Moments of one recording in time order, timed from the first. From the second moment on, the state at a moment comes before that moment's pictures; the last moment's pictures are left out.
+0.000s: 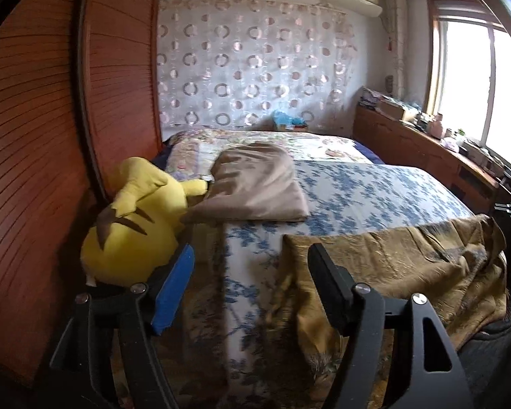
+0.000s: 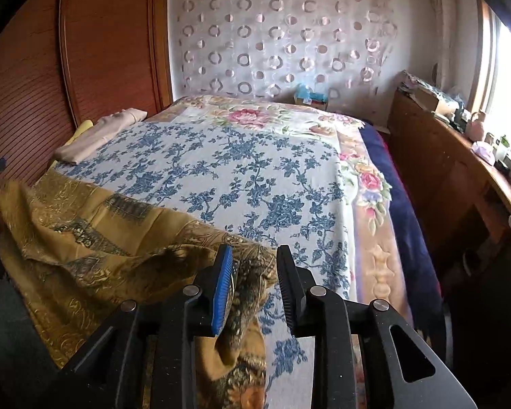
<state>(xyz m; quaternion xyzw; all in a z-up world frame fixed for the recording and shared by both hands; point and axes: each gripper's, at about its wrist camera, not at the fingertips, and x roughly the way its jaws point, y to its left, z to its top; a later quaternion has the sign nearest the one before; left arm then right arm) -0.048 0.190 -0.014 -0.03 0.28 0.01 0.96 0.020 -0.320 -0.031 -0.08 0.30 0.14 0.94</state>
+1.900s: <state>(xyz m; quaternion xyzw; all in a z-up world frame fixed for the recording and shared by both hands) 0.060 0.126 -0.080 0.03 0.40 -0.10 0.91 0.075 -0.330 -0.082 -0.05 0.38 0.15 0.91</state>
